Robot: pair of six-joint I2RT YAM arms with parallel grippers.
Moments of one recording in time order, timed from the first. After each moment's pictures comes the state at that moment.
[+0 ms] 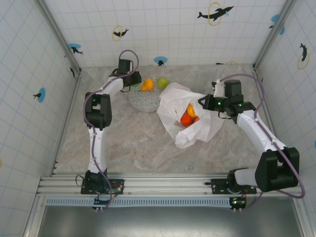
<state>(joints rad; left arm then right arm) -0.21 2.35 1.91 -0.36 0.13 -0.36 0.20 1.31 0.97 -0.38 -0.54 0.38</state>
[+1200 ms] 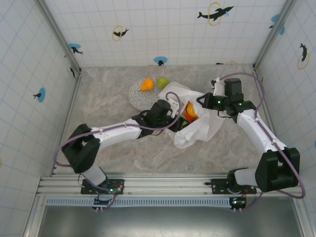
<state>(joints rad) -0.91 1.67 1.05 0.01 0.25 -0.37 0.21 1.31 0.99 -0.37 -0.59 0.42</state>
